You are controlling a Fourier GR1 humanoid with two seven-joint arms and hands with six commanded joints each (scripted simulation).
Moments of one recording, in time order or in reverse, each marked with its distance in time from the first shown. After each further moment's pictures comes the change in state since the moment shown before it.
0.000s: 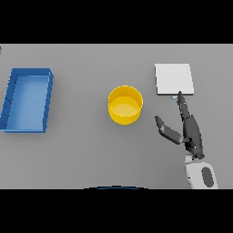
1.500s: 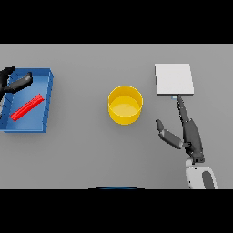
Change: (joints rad) left arm 0.626 0.234 -0.133 -0.753 0.388 0.071 0.385; right arm 0.045 -0.012 0.024 -0.034 0.026 0.006 -0.026
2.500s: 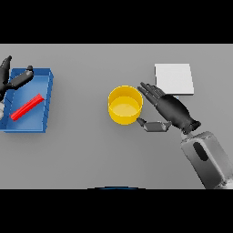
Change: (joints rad) left arm -0.012 -0.035 0.025 0.023 0.007 0.050 -0.087; right arm -0.393 -0.276 0.235 0.124 0.370 0.234 0.093
